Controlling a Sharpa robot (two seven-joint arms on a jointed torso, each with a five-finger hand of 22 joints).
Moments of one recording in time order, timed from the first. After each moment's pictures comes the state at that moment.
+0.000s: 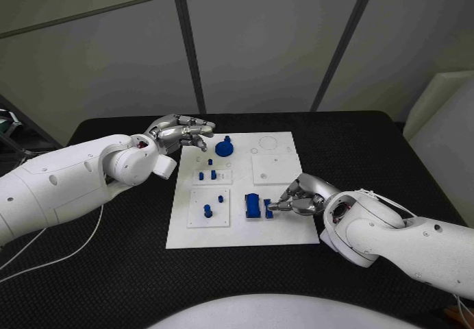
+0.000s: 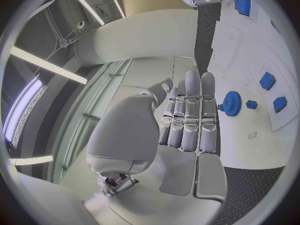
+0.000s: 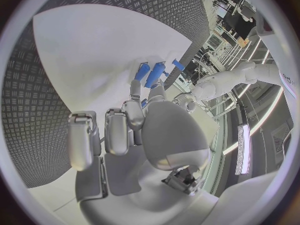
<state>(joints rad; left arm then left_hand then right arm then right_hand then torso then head) 1.11 -0.83 0.09 1.29 -0.14 0.00 0.16 1.35 -0.11 0.41 -0.06 0.12 1.06 0.16 0.08 0.21 1.18 0.09 0.17 0.14 1.23 0.01 0.64 0.50 0.17 1.04 0.11 0.55 0.80 0.94 -0.89 0.03 1.82 -1.33 -0.41 -0.55 1.29 0.05 -0.29 0.17 0.14 1.26 0.01 0.07 0.56 1.43 -0.05 1.17 1.21 1.46 -0.11 1.41 1.27 0.02 1.47 0.00 1.57 1.31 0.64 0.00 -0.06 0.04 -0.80</state>
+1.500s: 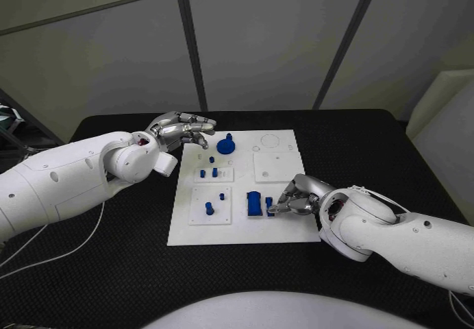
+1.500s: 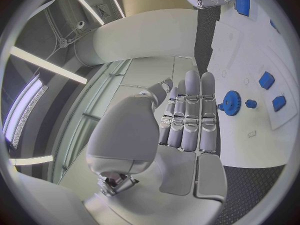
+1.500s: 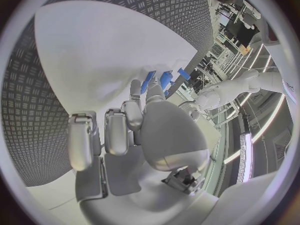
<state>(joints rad) 1.11 -0.83 0.09 1.30 -0.14 0.00 0.16 1.35 -0.11 0.41 -0.06 0.12 1.06 0.16 0.08 0.21 1.18 0.09 0.17 0.14 1.23 0.01 0.64 0.50 0.17 1.04 0.11 0.55 0.80 0.94 -0.85 0.03 1.77 -1.38 -0.34 -0.57 1.33 0.06 -0.28 0.13 0.14 1.26 0.01 0.07 0.58 1.43 -0.05 1.17 1.21 1.46 -0.11 1.41 1.27 0.02 1.47 0.00 1.57 1.31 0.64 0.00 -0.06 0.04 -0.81</state>
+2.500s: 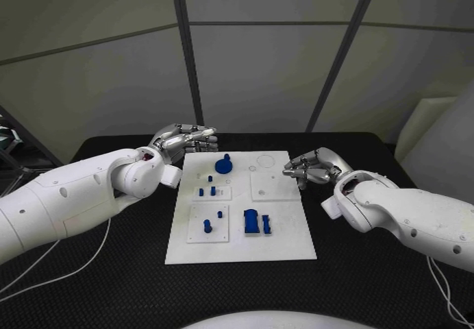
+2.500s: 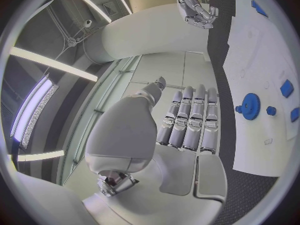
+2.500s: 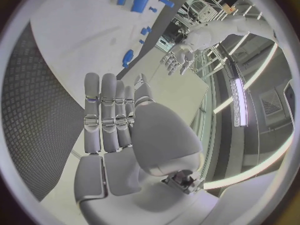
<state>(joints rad) 1.10 -0.78 0.09 1.27 -0.08 -0.07 0.26 1.30 -0.11 0.30 0.00 0.07 0.94 0.15 0.07 0.15 1.04 0.14 0.12 0.07 0.93 0.13 0.17 0.29 0.17 0.72 0.23 0.16 0.53 1.01 -0.80 0.09 1.44 -0.79 -0.47 -0.01 1.46 0.11 -0.30 0.05 0.17 1.04 0.12 0.06 0.47 1.05 0.06 0.38 0.55 1.17 0.00 0.63 0.51 0.17 1.06 0.10 0.58 0.85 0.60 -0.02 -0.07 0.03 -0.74</state>
